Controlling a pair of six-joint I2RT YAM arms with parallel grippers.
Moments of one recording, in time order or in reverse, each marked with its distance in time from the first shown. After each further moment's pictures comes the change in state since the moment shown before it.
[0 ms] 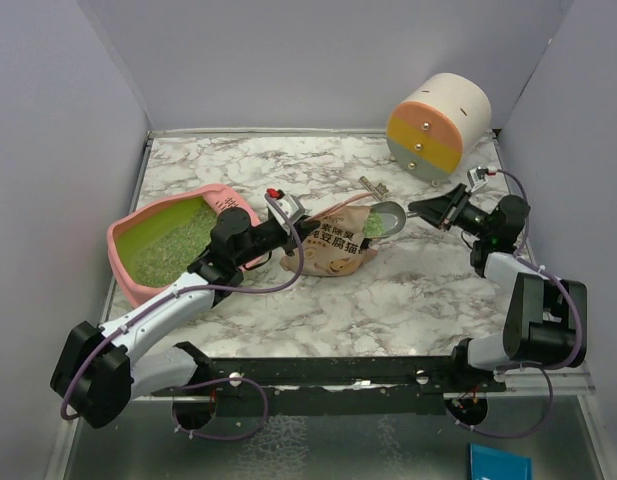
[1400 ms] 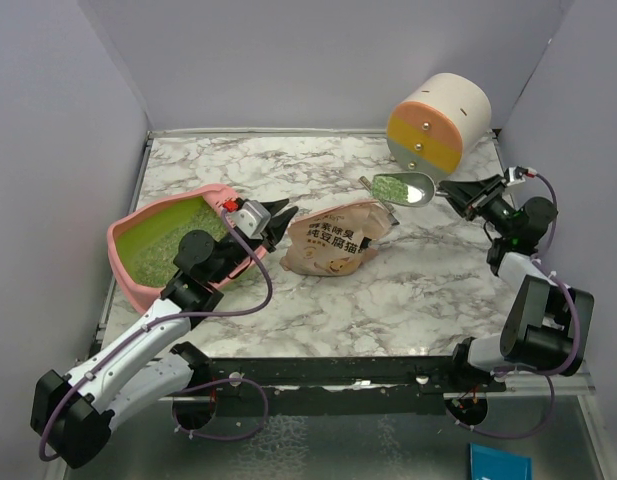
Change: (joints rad) left arm 0.000 -0.264 -0.072 0.072 -0.206 0.027; right arm -0.166 -0.022 0.005 0.070 0.105 0.286
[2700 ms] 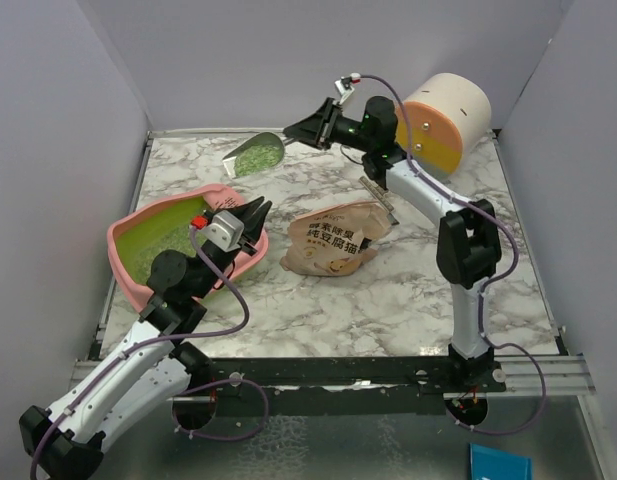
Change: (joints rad) left arm 0.000 -0.196 -0.014 -0.074 -0.126 0.052; right arm 0.772 0.655 1.108 -0.439 0.257 -0.272
